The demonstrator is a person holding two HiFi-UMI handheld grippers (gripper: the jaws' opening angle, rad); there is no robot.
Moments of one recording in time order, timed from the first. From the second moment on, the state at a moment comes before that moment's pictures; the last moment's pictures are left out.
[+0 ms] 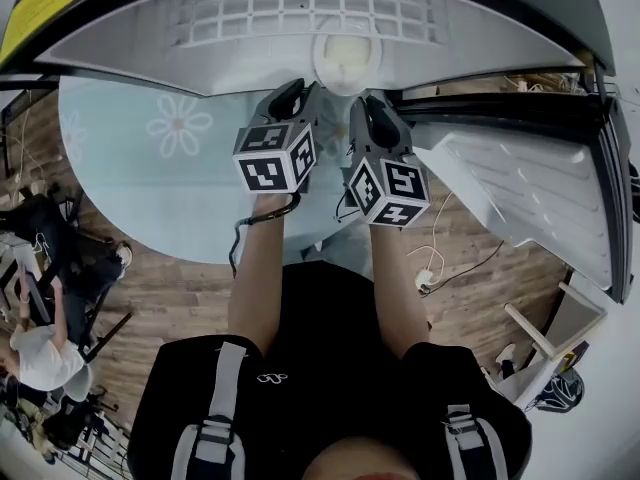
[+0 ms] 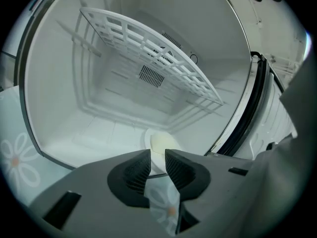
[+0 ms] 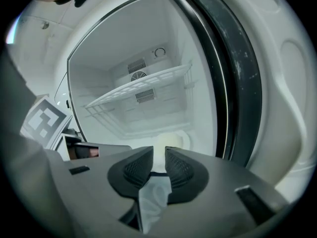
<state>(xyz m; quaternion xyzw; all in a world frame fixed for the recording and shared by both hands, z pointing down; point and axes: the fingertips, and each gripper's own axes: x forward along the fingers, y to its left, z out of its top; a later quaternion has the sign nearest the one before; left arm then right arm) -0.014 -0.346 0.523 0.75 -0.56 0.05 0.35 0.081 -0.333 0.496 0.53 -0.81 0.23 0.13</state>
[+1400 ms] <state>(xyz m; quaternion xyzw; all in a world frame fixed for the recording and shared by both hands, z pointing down) -0.006 -0.396 0.565 0.73 -0.58 0.09 0.36 0.103 -0.399 0.560 0.59 -0.75 0.25 0.17</state>
